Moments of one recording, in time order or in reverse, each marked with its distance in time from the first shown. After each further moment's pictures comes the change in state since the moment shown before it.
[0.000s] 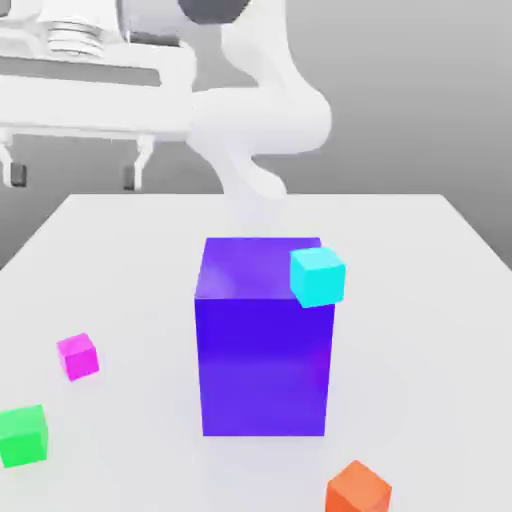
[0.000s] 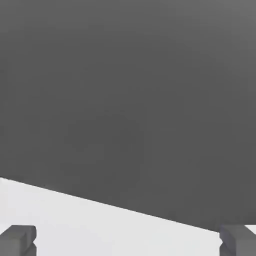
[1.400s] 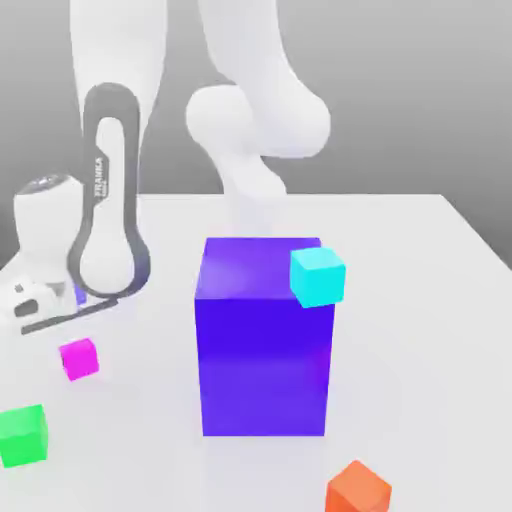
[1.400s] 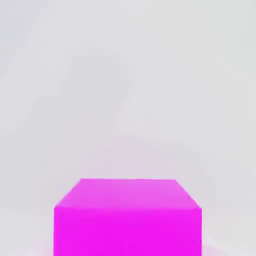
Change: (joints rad) arm -0.435 0.709 0.136 -0.177 0.722 0.418 -1.297
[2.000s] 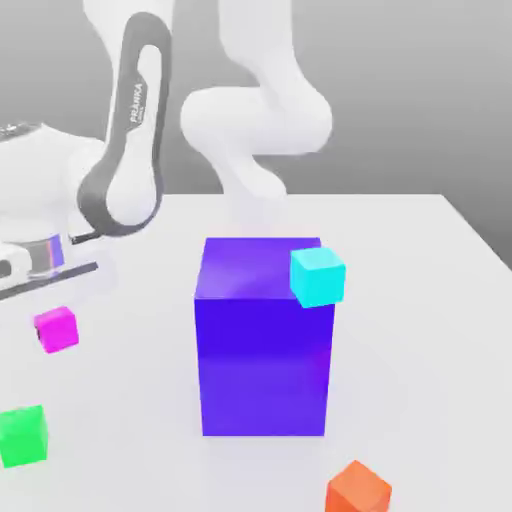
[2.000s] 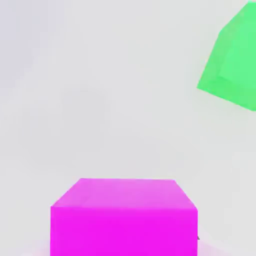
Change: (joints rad) arm 0.300 -0.181 -0.326 0.108 -0.529 -0.272 0.332
